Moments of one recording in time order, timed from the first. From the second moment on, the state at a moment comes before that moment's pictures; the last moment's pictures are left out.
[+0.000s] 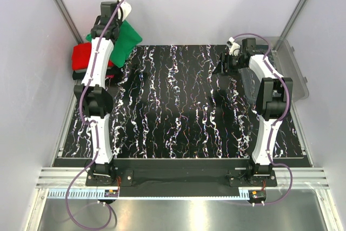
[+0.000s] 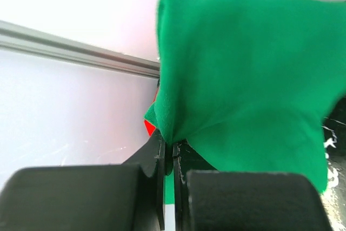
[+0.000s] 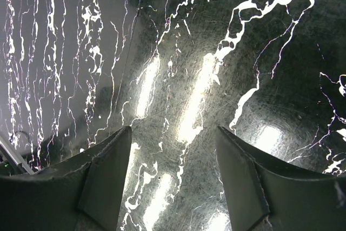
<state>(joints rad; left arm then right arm) -0.08 2.25 2.51 -0.71 -0.37 0.65 0.01 2.17 1.80 -0.62 -0.68 0.02</state>
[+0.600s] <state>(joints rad) 0.07 2.28 2.47 -0.66 -0.45 0.68 0.01 2.17 1.79 -0.61 -0.68 0.02</state>
